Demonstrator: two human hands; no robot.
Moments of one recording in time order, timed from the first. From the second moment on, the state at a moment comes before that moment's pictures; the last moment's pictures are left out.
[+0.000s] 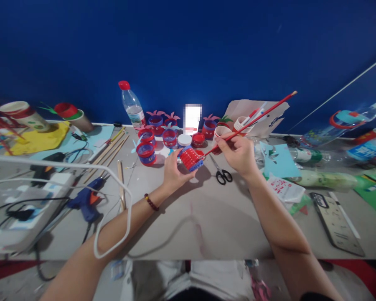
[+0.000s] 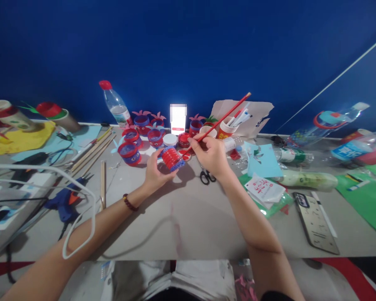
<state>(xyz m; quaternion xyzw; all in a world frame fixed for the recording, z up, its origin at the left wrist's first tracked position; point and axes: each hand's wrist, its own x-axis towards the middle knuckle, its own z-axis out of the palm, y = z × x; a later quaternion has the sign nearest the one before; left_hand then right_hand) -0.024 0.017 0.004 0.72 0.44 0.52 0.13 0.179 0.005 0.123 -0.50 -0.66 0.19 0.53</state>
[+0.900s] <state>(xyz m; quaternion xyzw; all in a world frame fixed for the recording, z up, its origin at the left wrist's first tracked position) -0.023 0.019 0.002 0.74 0.41 0.50 0.18 0.212 0.026 0.127 -0.46 -0.60 0.38 0.53</state>
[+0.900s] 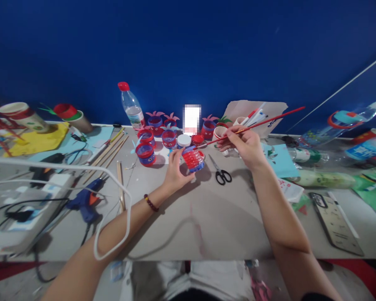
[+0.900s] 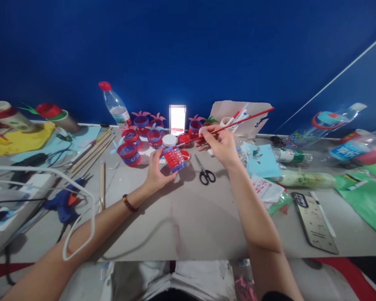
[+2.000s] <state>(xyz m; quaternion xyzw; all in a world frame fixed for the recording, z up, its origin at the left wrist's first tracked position) -0.024 0.019 0.001 0.76 0.41 0.49 0.11 0.206 0.020 0.127 -0.46 -0.58 0.38 0.55</state>
